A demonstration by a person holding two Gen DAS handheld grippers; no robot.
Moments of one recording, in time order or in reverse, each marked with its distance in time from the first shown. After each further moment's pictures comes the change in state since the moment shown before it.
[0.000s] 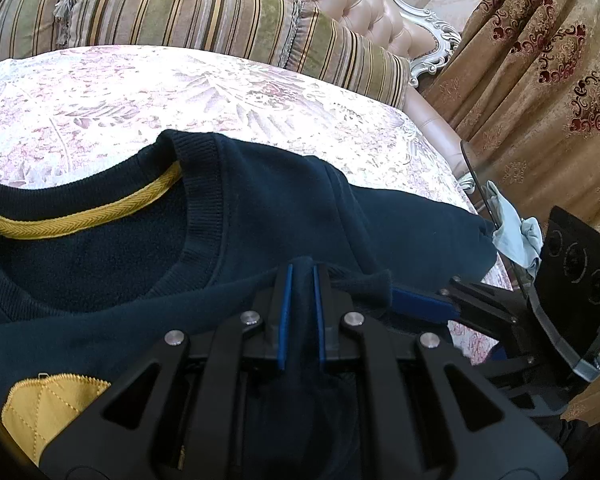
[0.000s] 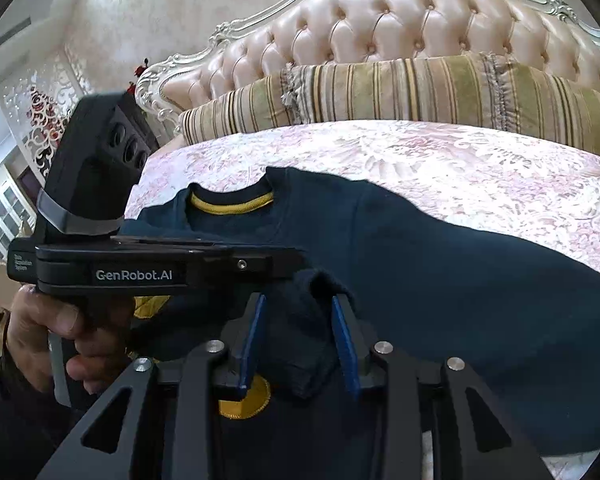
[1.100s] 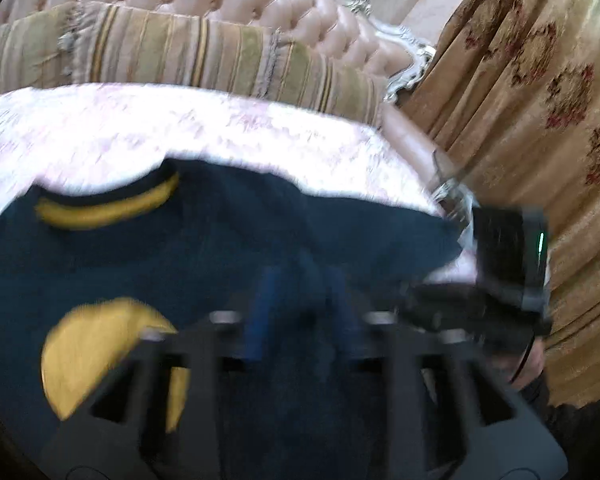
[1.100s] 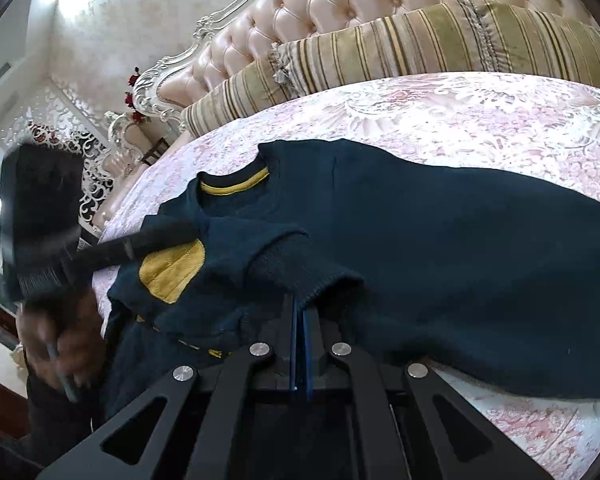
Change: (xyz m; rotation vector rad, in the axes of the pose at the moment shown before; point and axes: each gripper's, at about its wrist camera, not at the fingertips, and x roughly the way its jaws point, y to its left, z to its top) left arm -0.052 -0.034 -0.036 0.066 -0.065 0.036; right arm -0.025 -0.031 -0.014 0.163 0.109 0.137
